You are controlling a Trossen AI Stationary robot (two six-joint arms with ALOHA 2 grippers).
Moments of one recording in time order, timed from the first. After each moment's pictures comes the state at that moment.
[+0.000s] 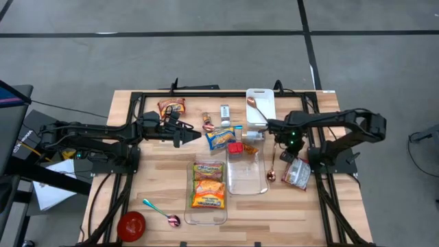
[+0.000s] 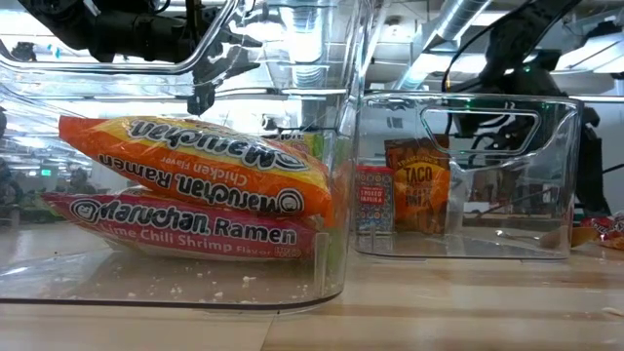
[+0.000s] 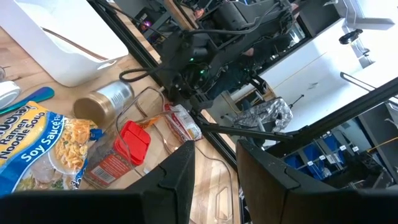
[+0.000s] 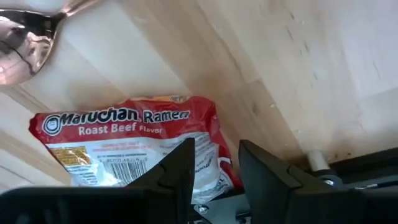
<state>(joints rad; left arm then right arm) 0.20 1.03 0.46 0.47 0.18 -0.85 -0.35 1.41 0.72 -1.17 -0.19 0.20</state>
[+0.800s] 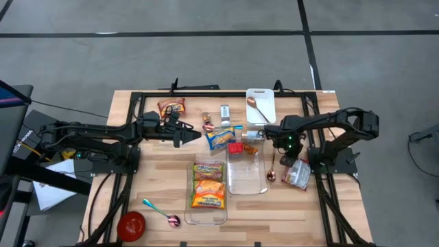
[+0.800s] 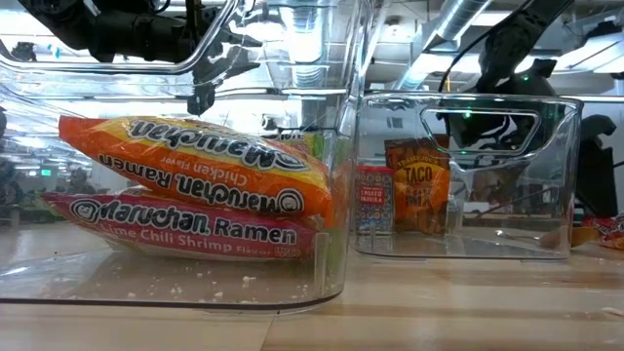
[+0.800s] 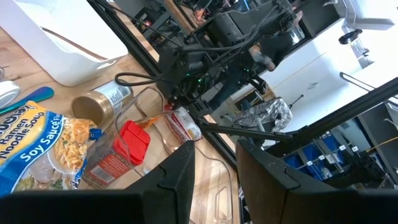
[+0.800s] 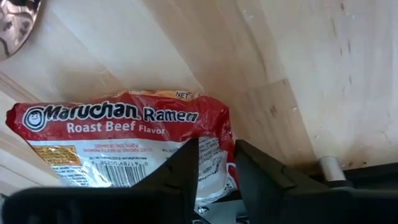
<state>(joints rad) 0.20 1.03 0.46 0.47 0.18 -0.85 -0.28 1.49 0.72 -1.15 -0.20 0.18</state>
